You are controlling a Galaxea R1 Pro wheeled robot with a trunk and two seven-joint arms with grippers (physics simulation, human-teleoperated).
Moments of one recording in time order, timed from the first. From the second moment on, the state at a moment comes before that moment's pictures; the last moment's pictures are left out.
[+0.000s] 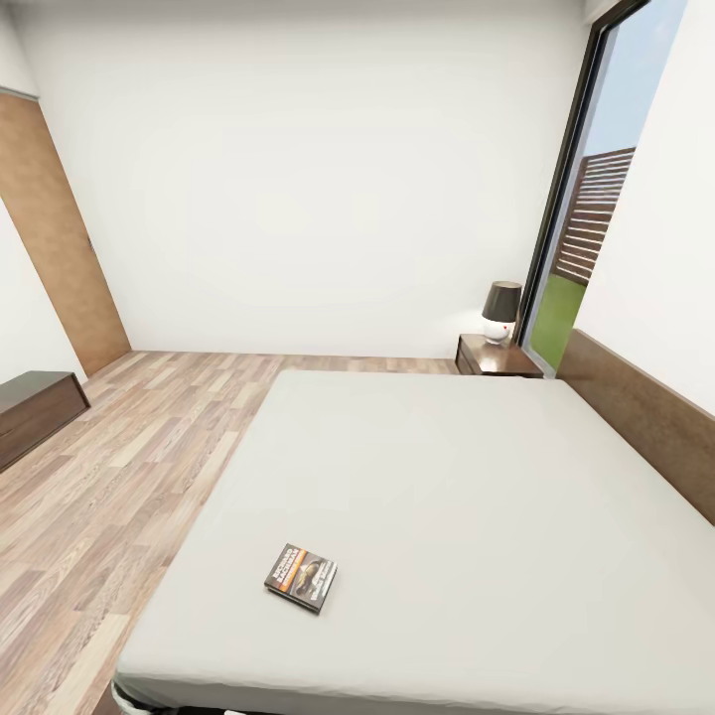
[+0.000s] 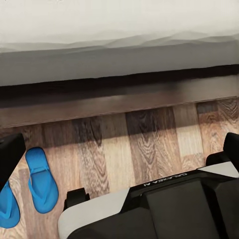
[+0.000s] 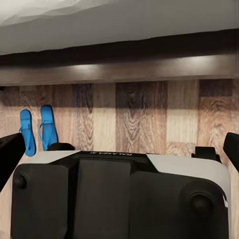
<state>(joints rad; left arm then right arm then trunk) -0.41 0.01 0.03 -0.02 -0.13 -0.19 -0.24 -0.34 -0.09 -0.54 0.05 0.35 -0.15 0.43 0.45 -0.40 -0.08</state>
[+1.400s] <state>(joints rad) -0.60 0.05 0.18 -1.10 -0.03 0.86 -0.50 -0.34 -0.10 -0.54 0.05 0.35 -0.20 0.44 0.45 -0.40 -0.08</state>
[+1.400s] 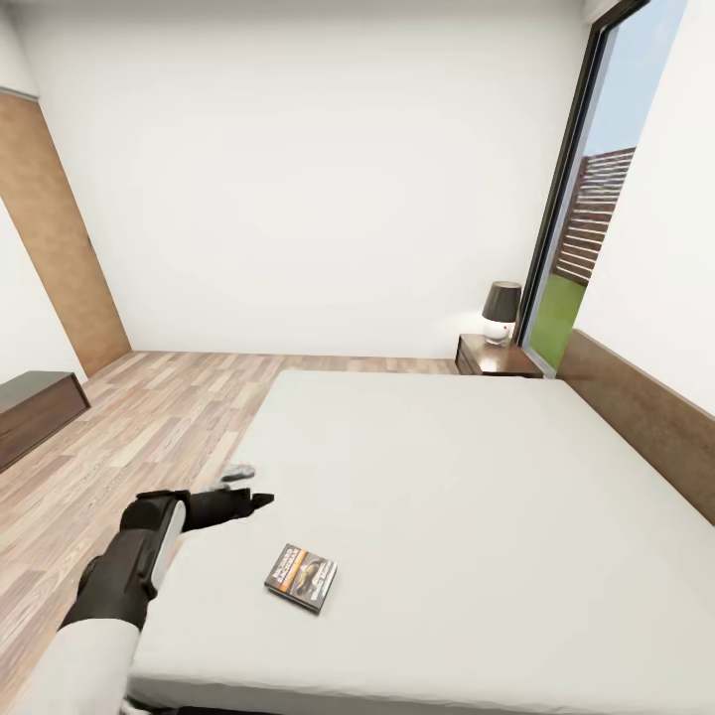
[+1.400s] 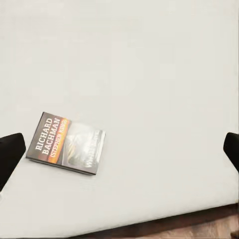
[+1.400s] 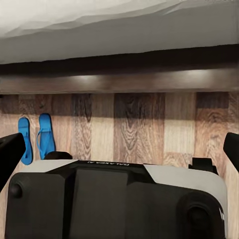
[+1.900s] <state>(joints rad) -0.74 0.04 0.42 -0.90 0.19 0.63 -0.06 -0.34 -0.11 -0.54 0.05 0.35 -0.20 0.44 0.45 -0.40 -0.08</state>
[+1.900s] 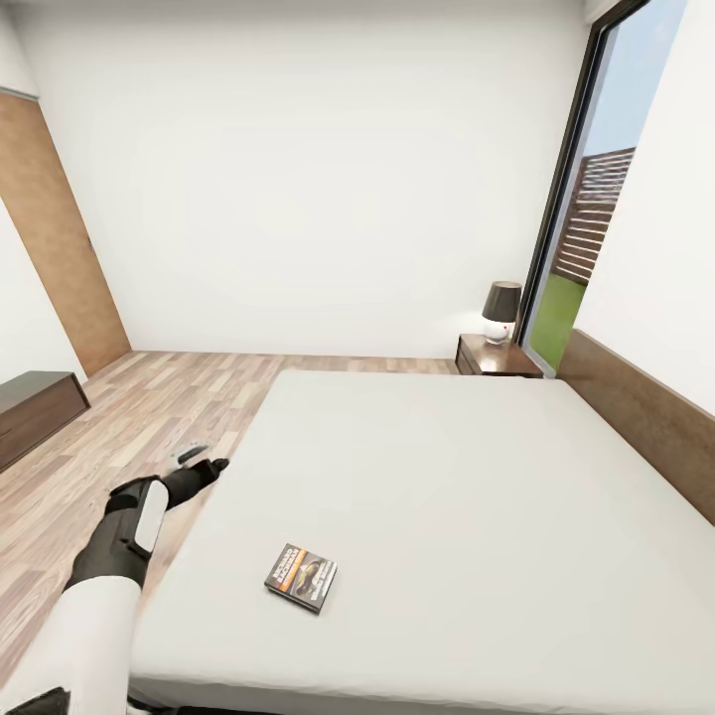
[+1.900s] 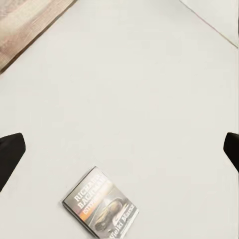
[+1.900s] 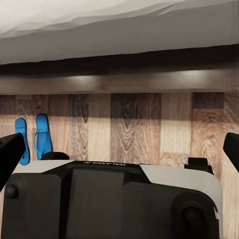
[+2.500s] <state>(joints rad) -0.74 -0.02 0.34 -0.81 0.23 0.52 -0.02 -0.34 -0.11 -0.54 0.05 0.35 -0.20 0.44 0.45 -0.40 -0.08</state>
